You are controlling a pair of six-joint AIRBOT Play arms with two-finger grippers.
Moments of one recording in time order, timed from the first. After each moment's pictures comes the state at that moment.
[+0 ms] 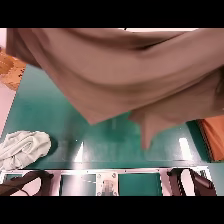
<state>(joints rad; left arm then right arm) 0.03 -1.18 1.95 1.08 -1.42 -1.48 -0.55 -0.58 1.35 -0.66 0.91 1.18</state>
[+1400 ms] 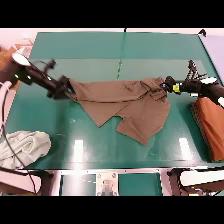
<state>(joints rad) 0.06 -1.63 1.40 0.88 -1.49 -1.52 -0.27 -1.57 1.12 -0.62 0.81 1.06</state>
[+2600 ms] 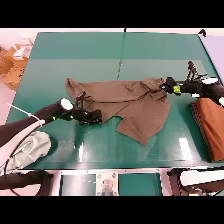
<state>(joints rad) -0.38 -1.46 0.81 0.74 -0.74 -1.52 -0.29 -1.57 1.12 -0.62 0.86 1.06</state>
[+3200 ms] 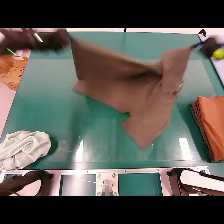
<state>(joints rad) -0.12 -1.21 1.69 0.87 -0.98 -1.47 -0.44 -1.31 1.60 -0.61 1.11 1.20</state>
